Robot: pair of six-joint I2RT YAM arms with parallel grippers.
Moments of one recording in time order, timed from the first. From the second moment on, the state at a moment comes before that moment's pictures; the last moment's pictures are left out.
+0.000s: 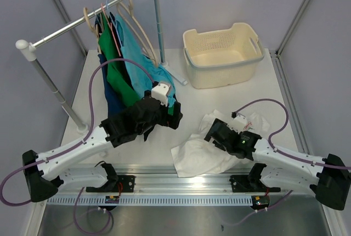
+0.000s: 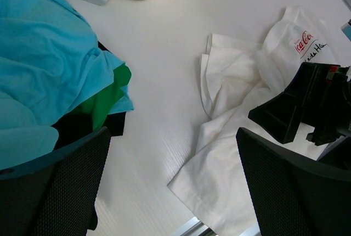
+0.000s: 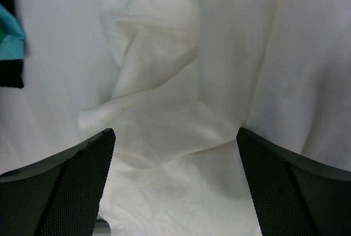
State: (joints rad) left arm -1.00 1.08 1.03 -0.44 -0.33 -0.37; right arm 0.96 0.98 0.58 -0.64 0.51 1.29
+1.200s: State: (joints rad) left arm -1.01 0.91 0.69 -0.13 -0.35 -0.35; right arm 0.65 1.27 0.89 -0.25 0.37 0.85
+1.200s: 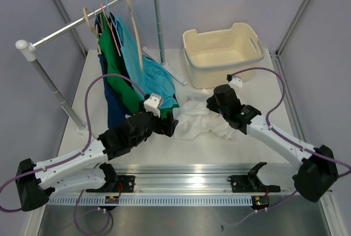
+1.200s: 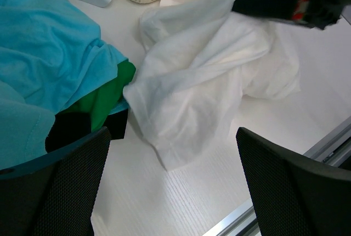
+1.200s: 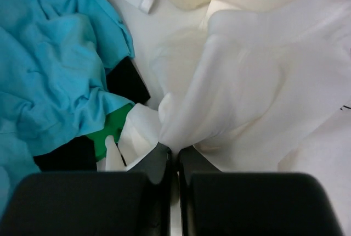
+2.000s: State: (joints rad) left arm -1.01 0.88 0.69 -0.13 -0.35 -0.35; right arm 0.53 1.31 0.71 -0.45 0.55 1.01
